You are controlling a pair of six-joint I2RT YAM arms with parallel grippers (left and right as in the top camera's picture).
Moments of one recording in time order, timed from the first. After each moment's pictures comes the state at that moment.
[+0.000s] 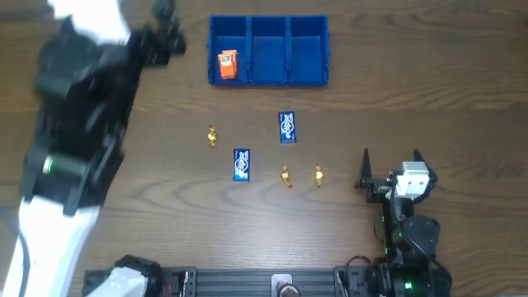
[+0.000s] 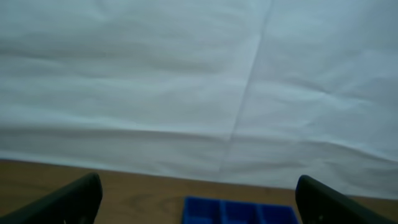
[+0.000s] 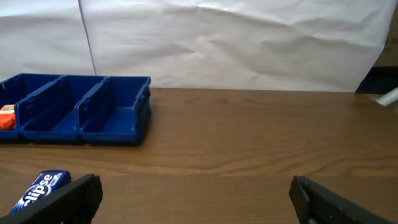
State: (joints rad) left arm -0.31 1.12 1.38 -0.34 -0.23 -0.23; right arm 0.05 0.01 0.01 -0.07 0.09 -0.02
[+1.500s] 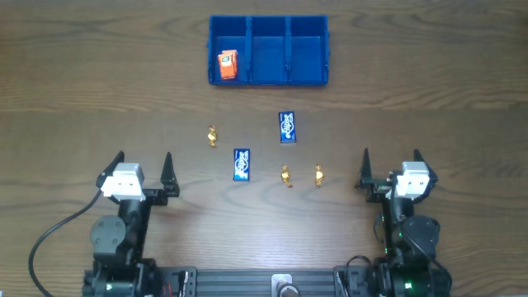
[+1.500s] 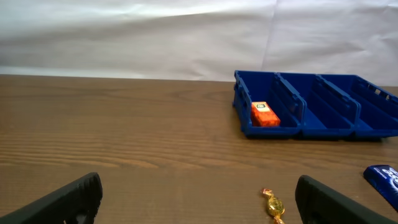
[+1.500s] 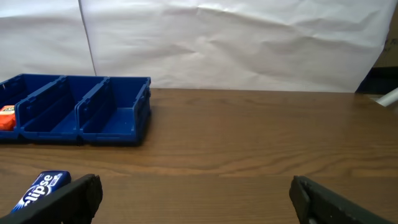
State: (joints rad) left arm -0.06 0.01 0.02 -0.11 0.03 -0.06; right arm 0.05 0.01 0.01 -0.07 0.09 -0.02
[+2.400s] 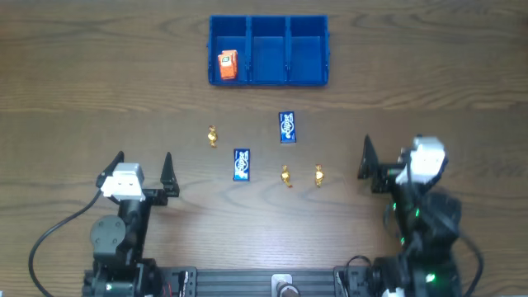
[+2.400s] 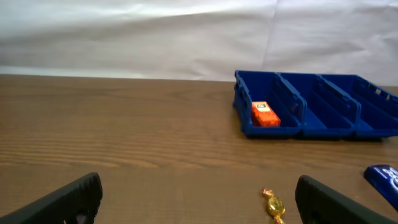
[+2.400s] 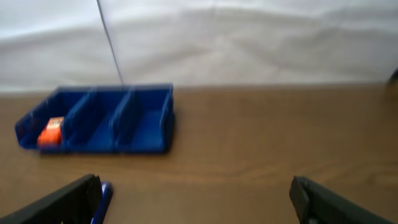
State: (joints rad) left arm -0.06 0.01 0.02 -0.11 0.02 -0.06; right arm 0.05 0.37 0.40 -0.26 0.00 0.07
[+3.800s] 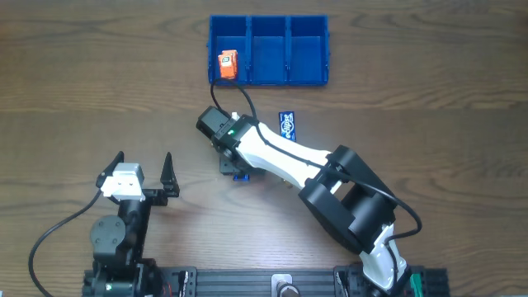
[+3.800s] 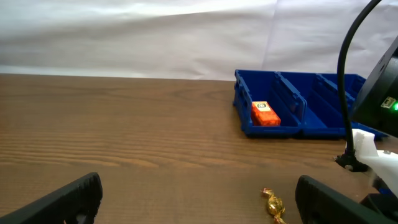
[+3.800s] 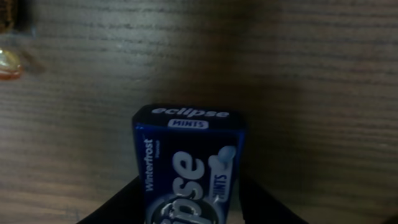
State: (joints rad) left arm -0.05 0.01 0.02 -0.11 0.02 -0.06; right arm 0.86 2.07 1.43 -0.81 0.03 0.83
